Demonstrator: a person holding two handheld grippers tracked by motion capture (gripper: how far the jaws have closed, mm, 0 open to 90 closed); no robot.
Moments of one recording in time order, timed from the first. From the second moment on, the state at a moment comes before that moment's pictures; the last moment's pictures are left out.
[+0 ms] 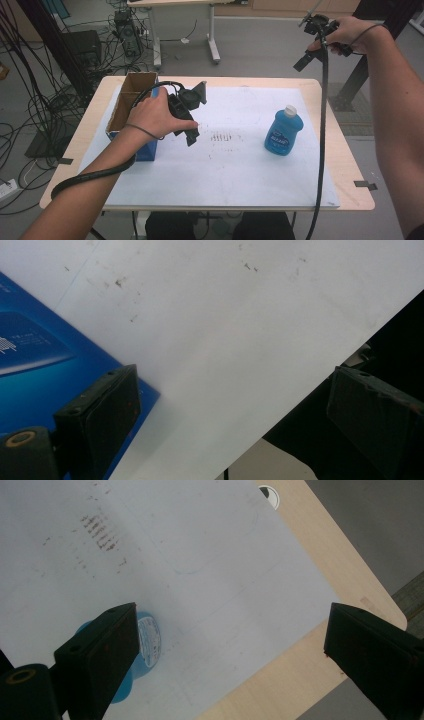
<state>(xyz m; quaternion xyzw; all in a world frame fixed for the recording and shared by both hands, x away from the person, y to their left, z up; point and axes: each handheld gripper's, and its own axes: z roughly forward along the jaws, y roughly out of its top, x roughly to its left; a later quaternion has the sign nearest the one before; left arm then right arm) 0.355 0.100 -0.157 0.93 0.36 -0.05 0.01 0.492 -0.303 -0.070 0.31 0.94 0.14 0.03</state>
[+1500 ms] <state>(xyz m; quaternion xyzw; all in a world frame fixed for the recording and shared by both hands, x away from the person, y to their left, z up) 0.350 0.097 -0.164 0.93 0.36 -0.06 0.02 0.435 -0.359 -0.074 0.31 0.94 0.15 0.05</state>
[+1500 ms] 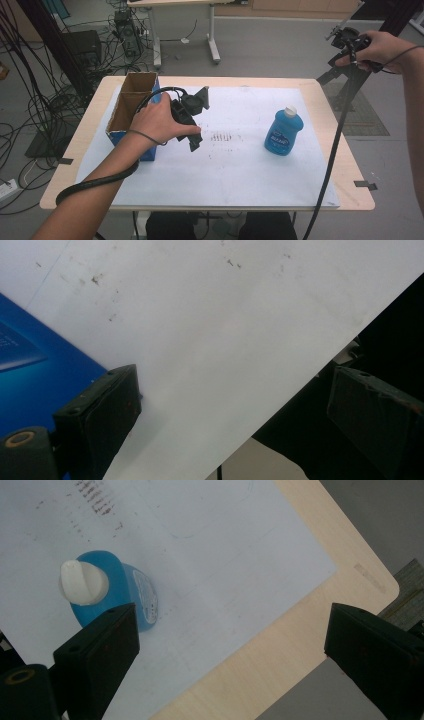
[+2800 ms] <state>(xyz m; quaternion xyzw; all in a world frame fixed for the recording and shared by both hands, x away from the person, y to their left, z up) 0.344 0.092 -0.175 0.93 0.37 -0.07 0.02 0.391 -0.393 -0.108 0.30 0.94 0.17 0.05</state>
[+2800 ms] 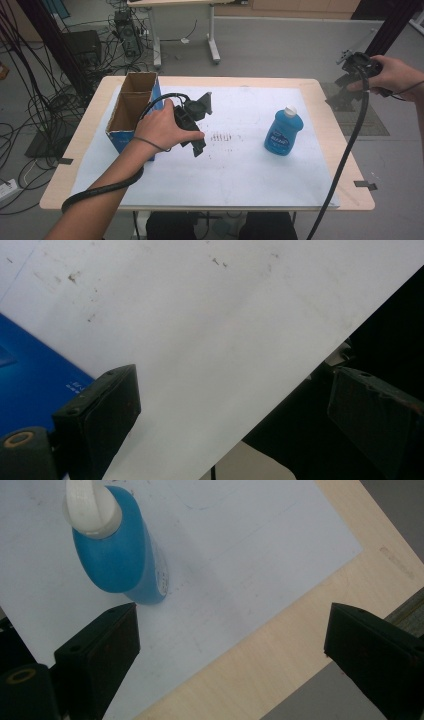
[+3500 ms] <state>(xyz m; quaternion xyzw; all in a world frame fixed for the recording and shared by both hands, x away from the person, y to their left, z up) 0.337 0.096 -0.172 0.93 0.36 -0.07 0.04 0.373 -0.411 -0.123 0.30 0.93 0.18 0.04</state>
